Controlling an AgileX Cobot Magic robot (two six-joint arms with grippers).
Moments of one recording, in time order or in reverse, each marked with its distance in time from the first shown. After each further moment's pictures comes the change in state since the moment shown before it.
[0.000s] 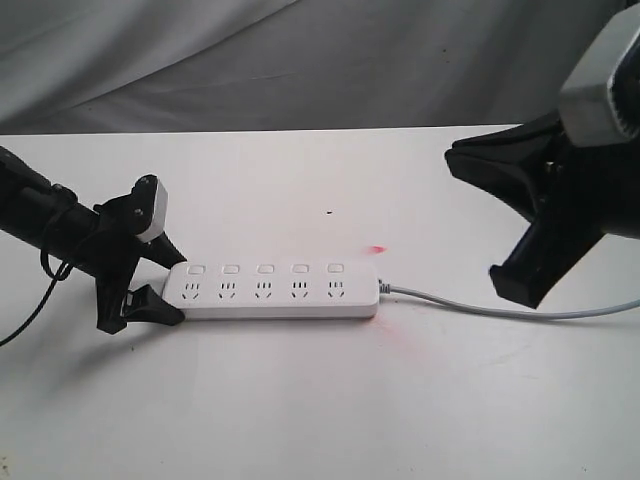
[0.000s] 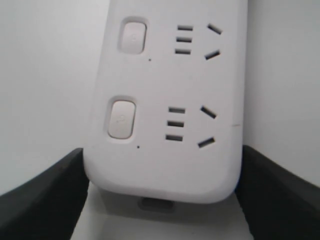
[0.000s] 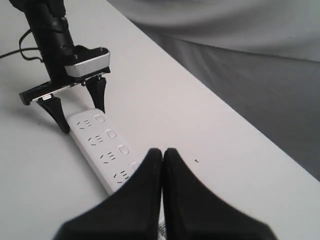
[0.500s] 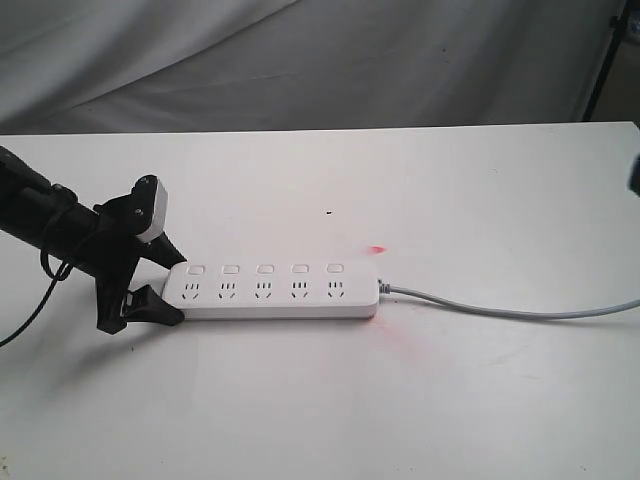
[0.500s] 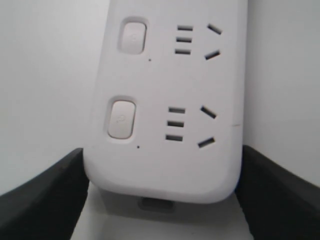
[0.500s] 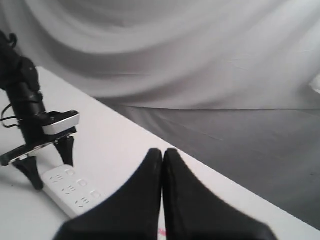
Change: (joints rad) left arm 0.000 0.000 0.000 0.000 0.000 0.000; right arm -0.027 -0.527 0.258 0.000 -0.124 0.143
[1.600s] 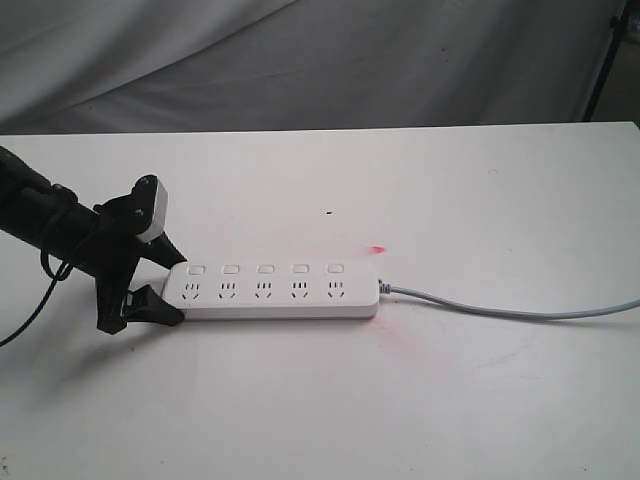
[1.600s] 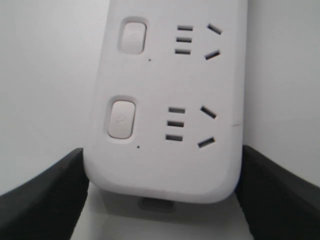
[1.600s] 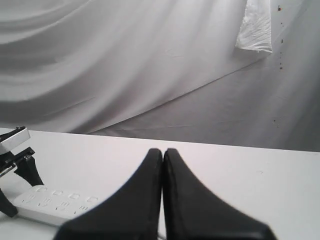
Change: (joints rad) left arm 0.000 0.000 0.000 0.000 0.000 0.000; right arm -0.034 -0.426 0.398 -0.952 -0.207 1.265
